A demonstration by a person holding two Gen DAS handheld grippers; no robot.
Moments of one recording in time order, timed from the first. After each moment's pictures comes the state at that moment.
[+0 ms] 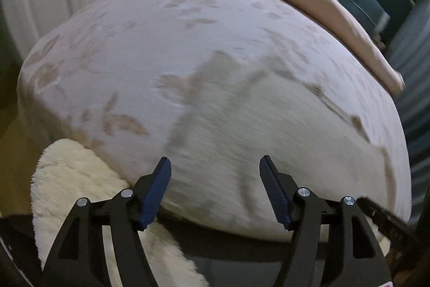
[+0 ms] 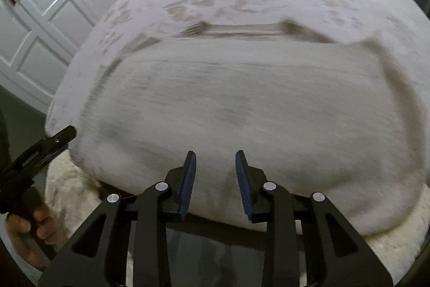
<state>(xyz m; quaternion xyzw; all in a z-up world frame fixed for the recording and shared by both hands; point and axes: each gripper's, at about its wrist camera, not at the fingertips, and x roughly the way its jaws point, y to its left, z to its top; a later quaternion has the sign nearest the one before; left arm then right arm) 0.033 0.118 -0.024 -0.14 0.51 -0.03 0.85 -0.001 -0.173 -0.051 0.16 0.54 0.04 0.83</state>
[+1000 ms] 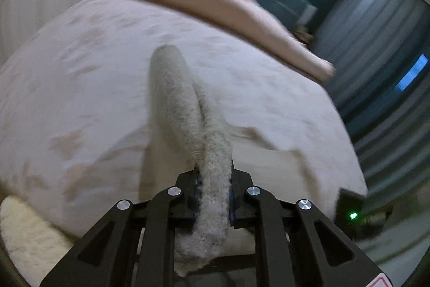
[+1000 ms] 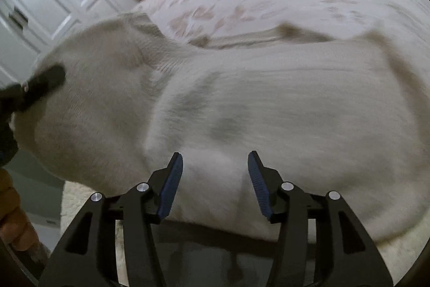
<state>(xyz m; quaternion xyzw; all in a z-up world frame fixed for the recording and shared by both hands) 0.032 -0.008 0.069 -0.13 0.44 -0.26 0.85 -0.031 -0.217 -0.041 0.23 0.49 0.05 0.84</state>
